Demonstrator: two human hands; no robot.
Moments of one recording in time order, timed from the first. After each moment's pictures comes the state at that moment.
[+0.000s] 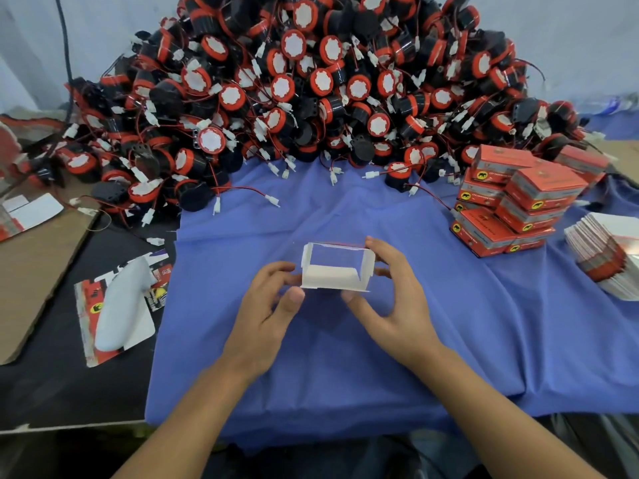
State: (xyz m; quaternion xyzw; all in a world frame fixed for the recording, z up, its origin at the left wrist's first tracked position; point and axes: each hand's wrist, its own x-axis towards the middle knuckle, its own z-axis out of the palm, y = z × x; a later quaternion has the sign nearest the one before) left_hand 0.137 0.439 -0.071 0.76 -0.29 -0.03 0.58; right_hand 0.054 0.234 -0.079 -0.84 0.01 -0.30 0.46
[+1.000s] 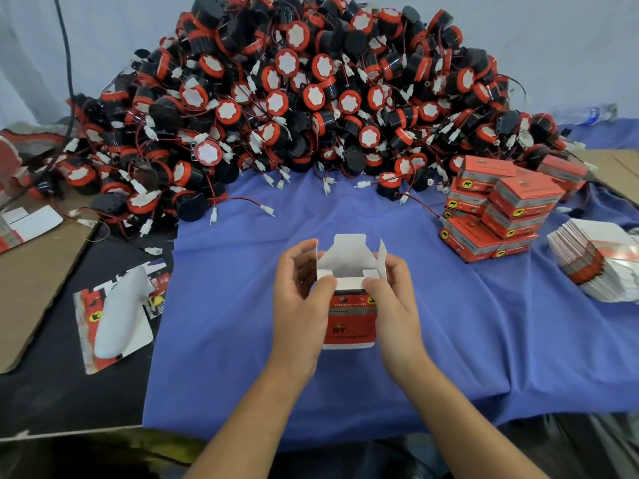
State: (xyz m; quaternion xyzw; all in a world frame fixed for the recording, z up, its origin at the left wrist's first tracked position) left_hand 0.096 0.373 -0.028 0.59 -0.11 -0.06 0.80; right_hand 0.045 0.267 -0.045 -0.62 0.14 -0.28 0.72
